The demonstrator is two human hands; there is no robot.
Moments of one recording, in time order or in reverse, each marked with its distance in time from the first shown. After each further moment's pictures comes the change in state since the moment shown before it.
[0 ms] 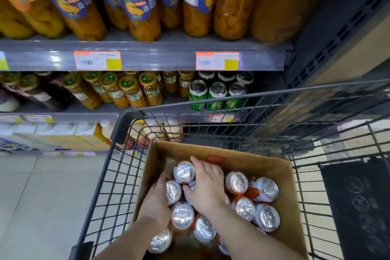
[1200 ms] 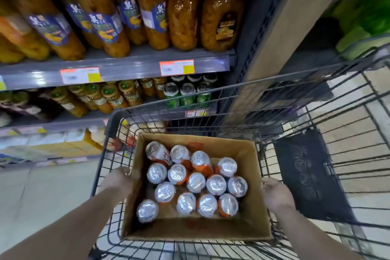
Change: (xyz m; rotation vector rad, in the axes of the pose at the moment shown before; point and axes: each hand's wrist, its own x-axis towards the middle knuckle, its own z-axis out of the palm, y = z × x) left_hand -0.037 0.038 -0.089 0.054 0.047 -0.297; right_hand -0.134 0.167 -0.128 0.344 0.079 0.768
